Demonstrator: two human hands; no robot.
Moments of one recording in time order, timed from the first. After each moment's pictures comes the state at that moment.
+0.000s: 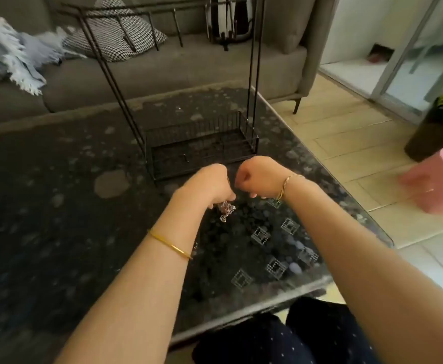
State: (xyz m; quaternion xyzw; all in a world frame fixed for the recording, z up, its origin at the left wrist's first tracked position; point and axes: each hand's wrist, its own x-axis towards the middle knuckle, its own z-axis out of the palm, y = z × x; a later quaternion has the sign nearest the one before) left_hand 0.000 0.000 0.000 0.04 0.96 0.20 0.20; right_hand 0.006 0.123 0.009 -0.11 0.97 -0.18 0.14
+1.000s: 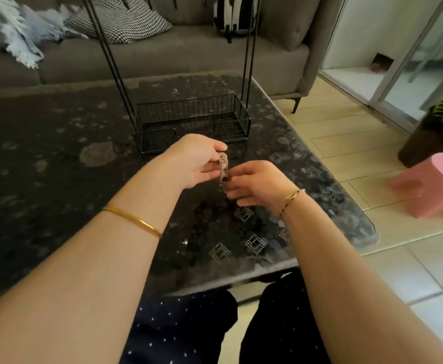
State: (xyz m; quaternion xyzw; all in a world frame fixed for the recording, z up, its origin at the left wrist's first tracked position) left_hand 0.040 0.006 0.008 -0.14 0.71 0.66 0.19; right_hand 0.068 0.134 -0.017 0.04 0.79 -0.58 0.18
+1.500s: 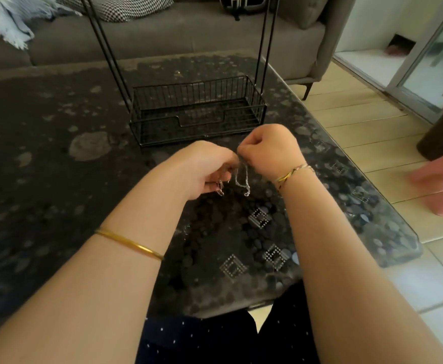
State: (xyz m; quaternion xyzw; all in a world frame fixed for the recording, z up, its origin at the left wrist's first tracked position) left_hand 0.026 0.001 -0.018 -0.15 0.76 0.59 0.23; right_hand 0.019 0.117 -0.023 0.04 0.93 -0.37 -0.02
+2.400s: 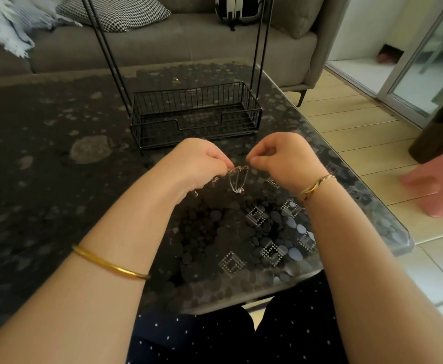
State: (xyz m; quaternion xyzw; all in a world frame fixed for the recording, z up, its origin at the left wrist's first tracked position) left_hand 0.051 -0.011 -0.003 0.00 0.90 0.43 0.12; right_hand 0.046 0.139 -0.017 0.00 0.92 -0.39 0.00
